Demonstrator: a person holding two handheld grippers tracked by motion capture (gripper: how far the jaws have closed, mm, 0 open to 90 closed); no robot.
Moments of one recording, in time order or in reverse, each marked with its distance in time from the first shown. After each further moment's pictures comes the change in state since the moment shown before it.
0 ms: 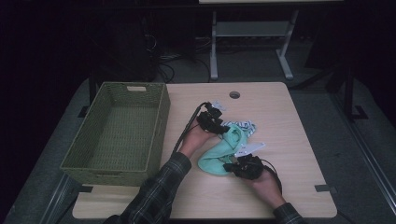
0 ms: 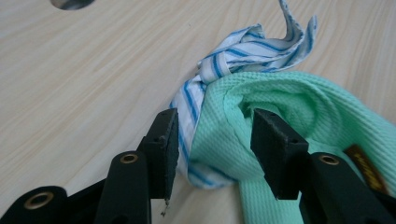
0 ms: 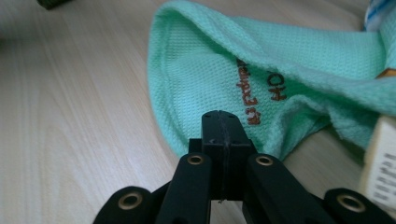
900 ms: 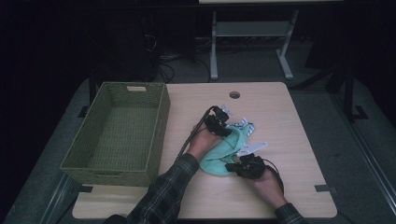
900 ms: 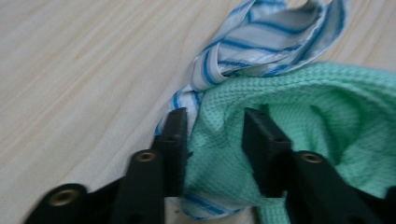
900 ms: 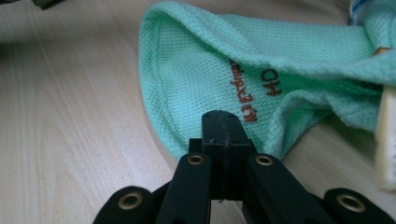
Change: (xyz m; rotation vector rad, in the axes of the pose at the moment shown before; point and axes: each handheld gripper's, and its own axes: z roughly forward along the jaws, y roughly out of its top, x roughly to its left) left arm -0.005 -0.002 0.032 0.097 0.063 0.037; right arm -0.005 -0.003 -0.003 0.000 0.002 0.024
